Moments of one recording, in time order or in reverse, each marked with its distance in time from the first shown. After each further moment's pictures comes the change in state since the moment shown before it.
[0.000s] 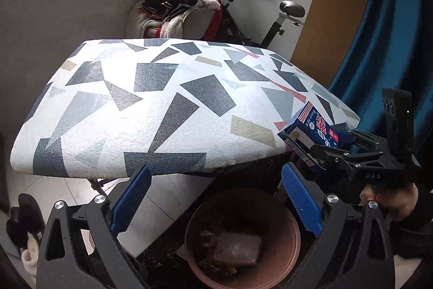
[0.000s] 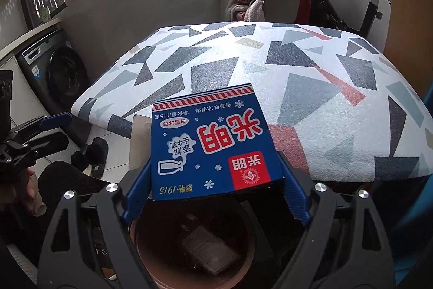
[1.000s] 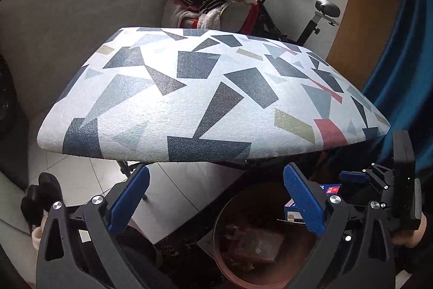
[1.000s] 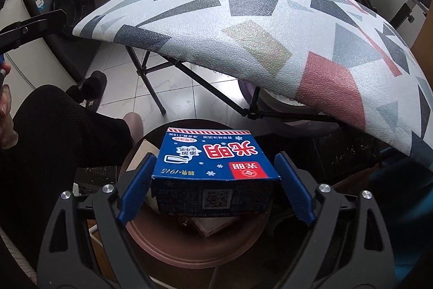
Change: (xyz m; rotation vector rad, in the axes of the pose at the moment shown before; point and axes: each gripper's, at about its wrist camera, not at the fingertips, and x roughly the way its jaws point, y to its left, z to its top) left arm -0.006 0.022 -0.013 -0.076 0.035 0.169; right arm 0.049 0.040 -0.045 -0.154 0.250 -0.032
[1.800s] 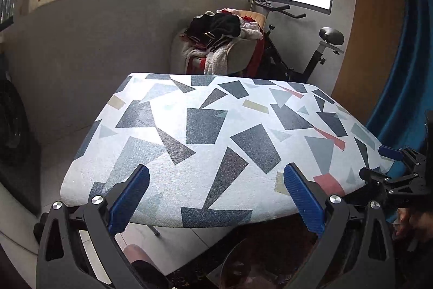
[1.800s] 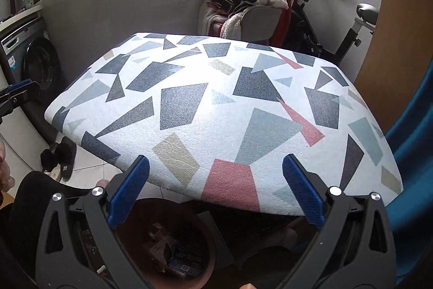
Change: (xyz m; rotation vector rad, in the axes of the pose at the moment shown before) left arm -0.040 -0.012 0.086 0.032 -0.166 0.086; right arm -0.116 -0.068 0.085 0.128 -0.302 -0.194
